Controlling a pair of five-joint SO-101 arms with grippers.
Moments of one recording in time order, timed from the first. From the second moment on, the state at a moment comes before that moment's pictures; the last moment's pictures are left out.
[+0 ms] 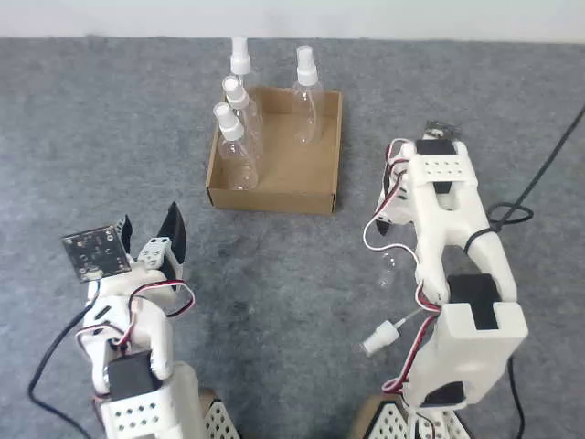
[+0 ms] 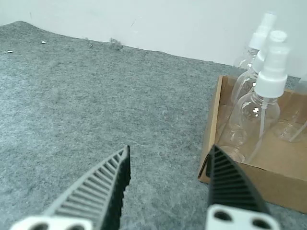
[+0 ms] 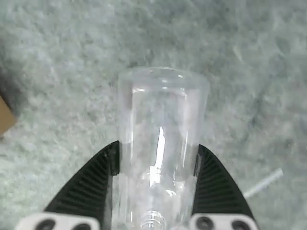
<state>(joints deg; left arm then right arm) -19.5 -101.1 90.4 46.7 8.8 -6.1 14.9 5.3 80.6 -25.1</state>
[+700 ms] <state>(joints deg) -19.5 -101.1 90.4 46.7 8.8 -6.1 14.9 -3.2 94.2 -43.8</state>
